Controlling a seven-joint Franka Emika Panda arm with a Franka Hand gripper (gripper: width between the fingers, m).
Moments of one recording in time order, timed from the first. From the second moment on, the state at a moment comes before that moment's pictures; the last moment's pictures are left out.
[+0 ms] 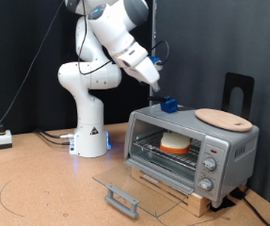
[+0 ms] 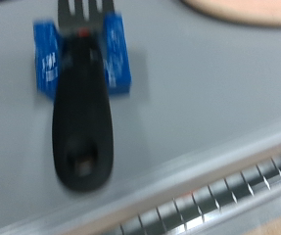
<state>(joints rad) -0.24 -0.78 0.15 -2.74 0.78 1.84 -1.16</state>
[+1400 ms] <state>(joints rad) -0.42 -0.67 0.05 -2.77 0.66 2.01 -0.83</state>
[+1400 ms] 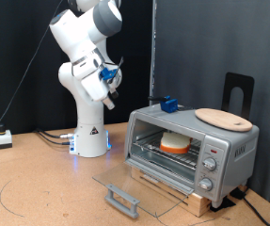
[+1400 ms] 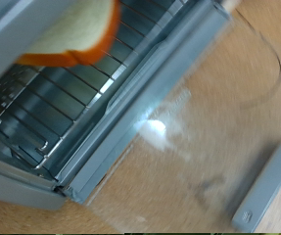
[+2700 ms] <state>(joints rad) -0.52 -0.32 0.10 -2.61 0.51 1.93 -0.27</state>
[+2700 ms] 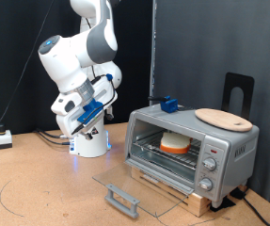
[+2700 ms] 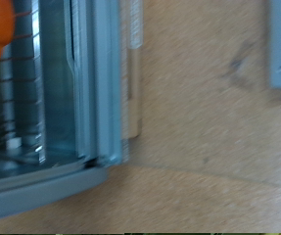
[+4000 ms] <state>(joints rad) -0.56 0.08 0.01 -2.36 0.46 1.71 -0.32</state>
